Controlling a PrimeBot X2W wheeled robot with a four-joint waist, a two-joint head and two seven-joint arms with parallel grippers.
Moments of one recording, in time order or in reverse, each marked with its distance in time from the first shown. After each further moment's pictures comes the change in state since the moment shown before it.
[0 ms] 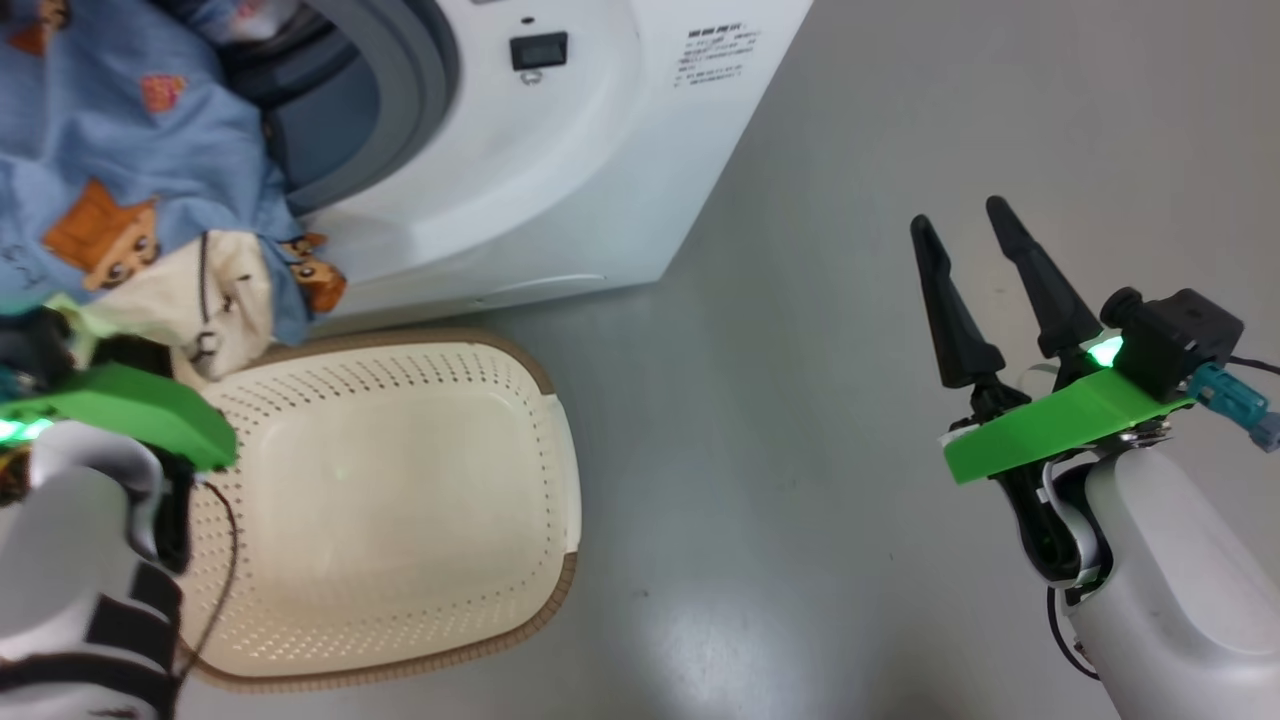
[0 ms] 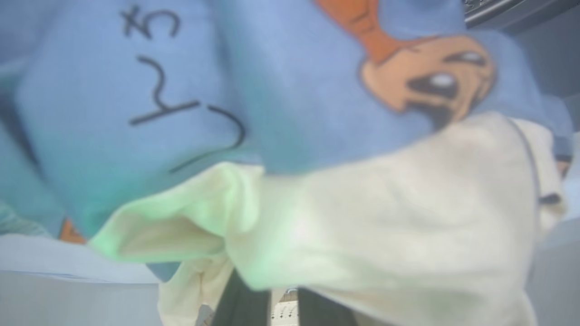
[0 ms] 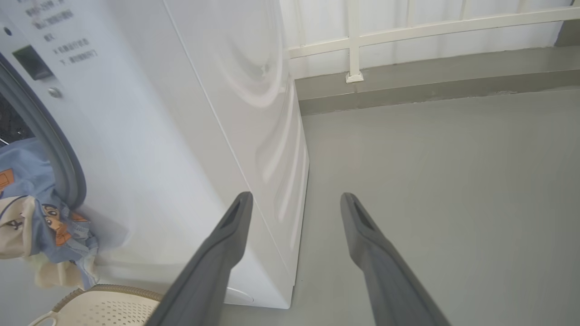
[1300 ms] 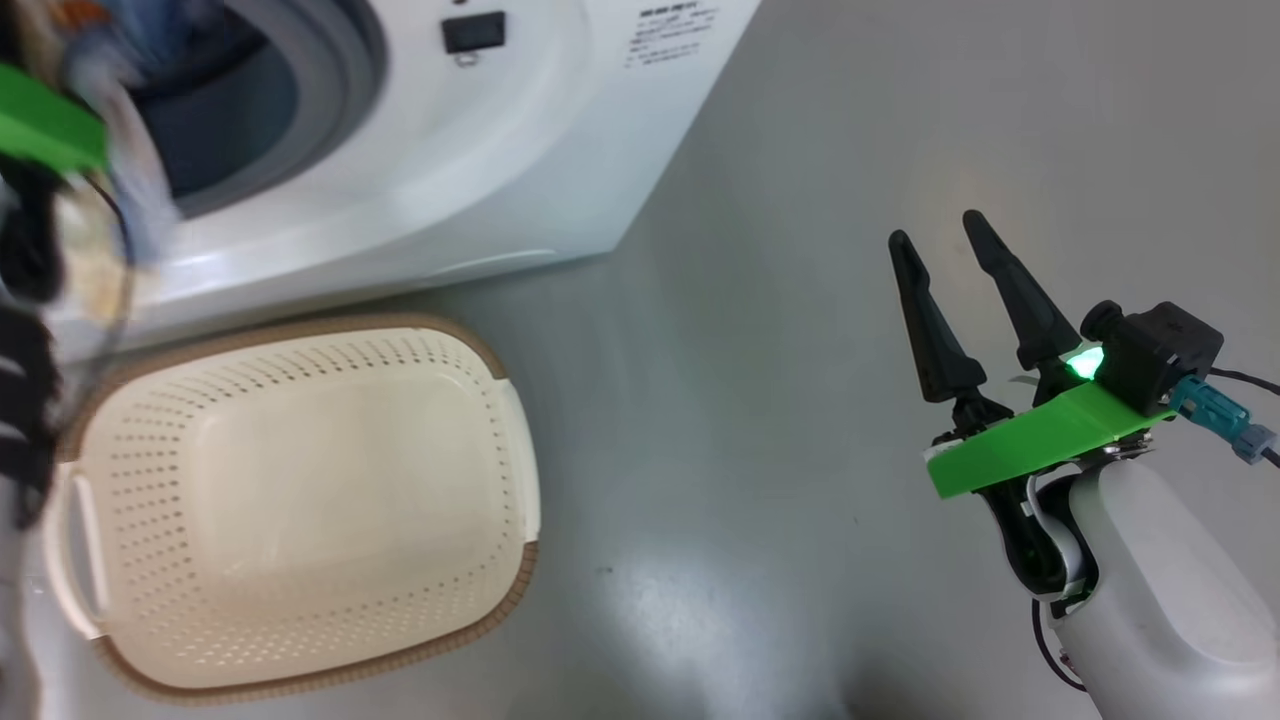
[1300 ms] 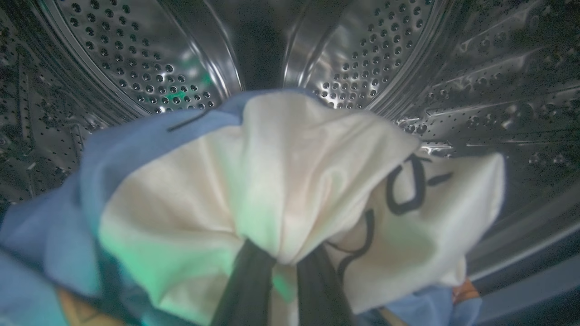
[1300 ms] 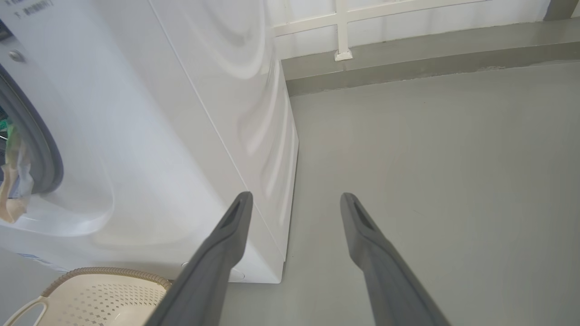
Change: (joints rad) left arm -0.378 0.080 -0.209 -0.005 -0.273 -0.001 -0.001; right arm 0.017 0.009 0.025 -0.014 0.009 0.000 0.000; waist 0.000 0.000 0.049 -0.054
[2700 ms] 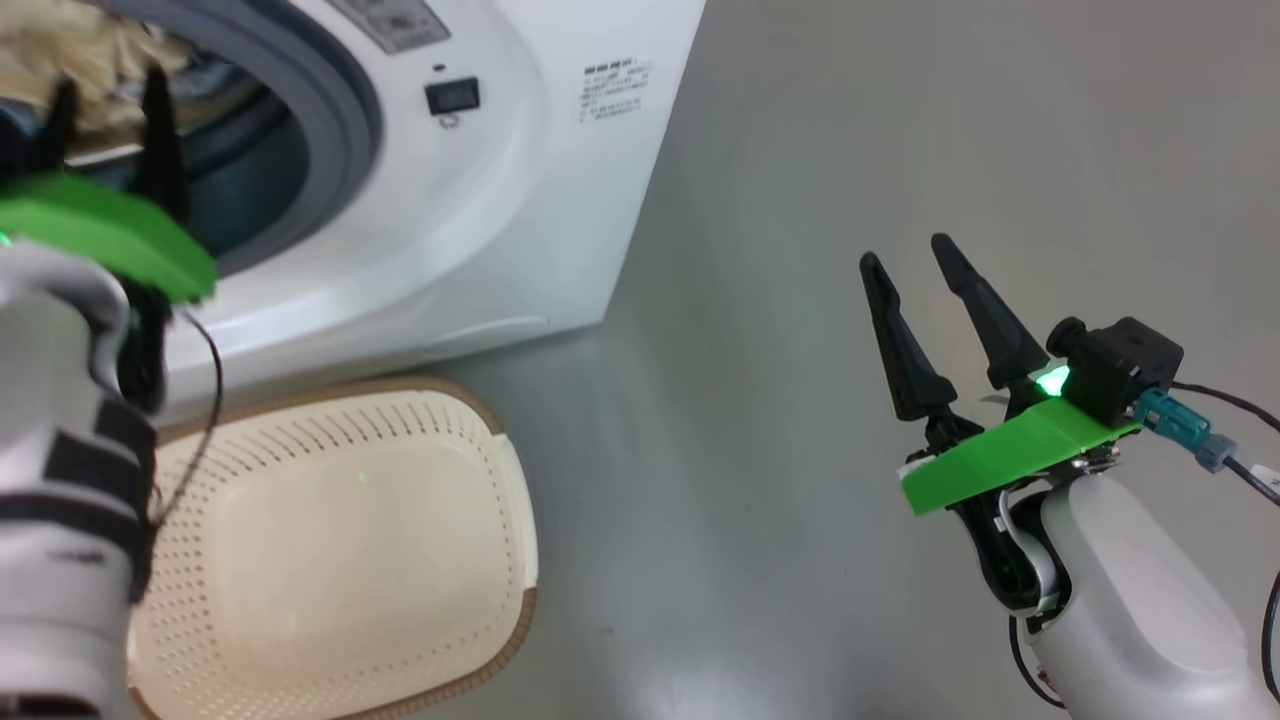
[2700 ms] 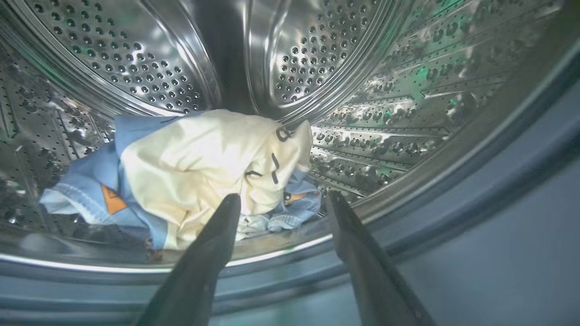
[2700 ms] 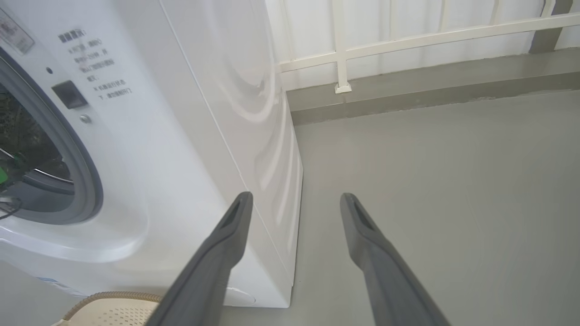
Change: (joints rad) left arm 0.057 -0.096 0.119 0.167 0.216 0.000 0.000; right arm 0.001 0.032 0.022 0.028 0.002 0.000 0.000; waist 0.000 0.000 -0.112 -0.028
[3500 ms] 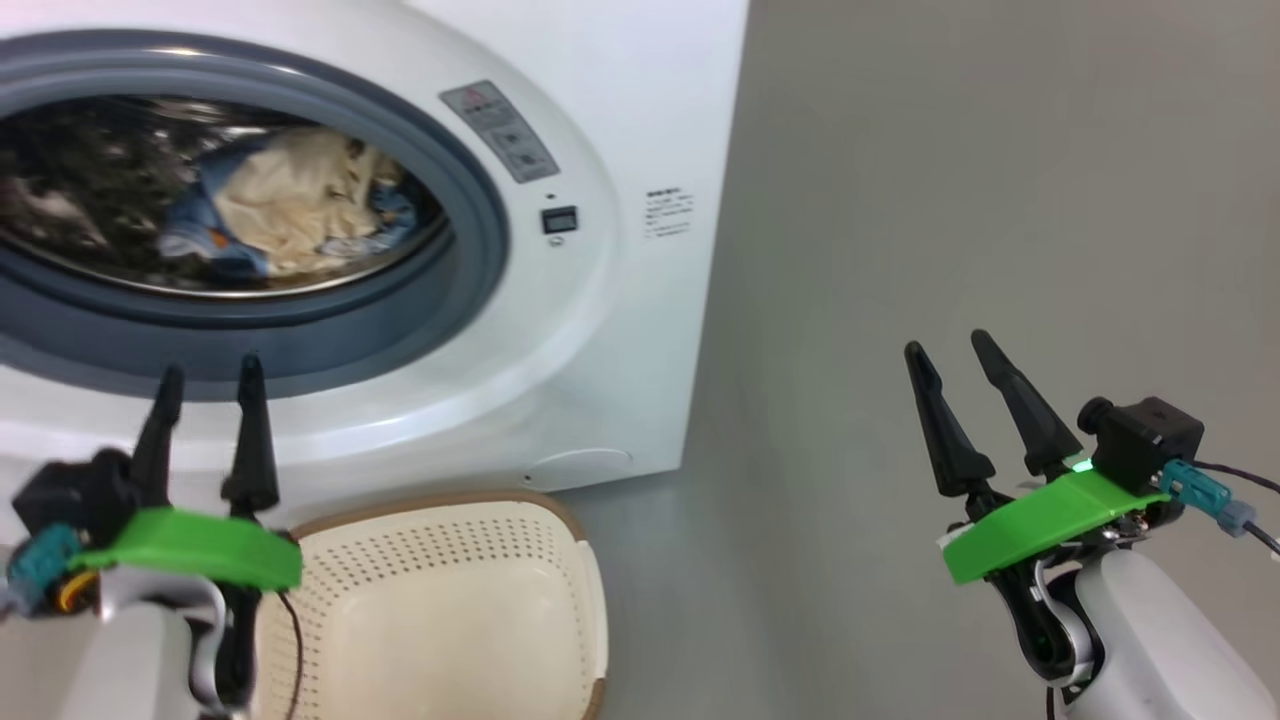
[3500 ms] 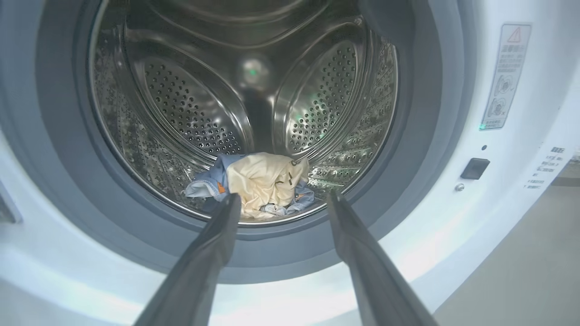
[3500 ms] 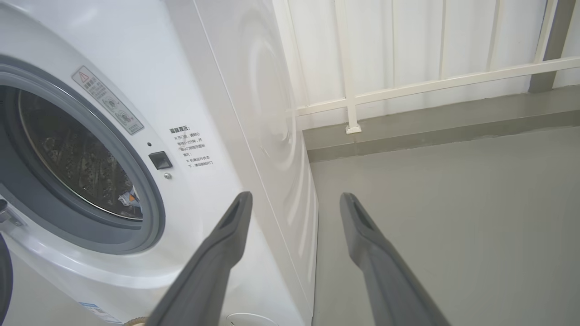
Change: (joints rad) left arm 0.675 -0.049 0.141 -0.596 0.047 0.001 -0.007; right arm 0.120 -0.035 -0.027 0.041 0.051 0.000 0.000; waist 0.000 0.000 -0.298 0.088
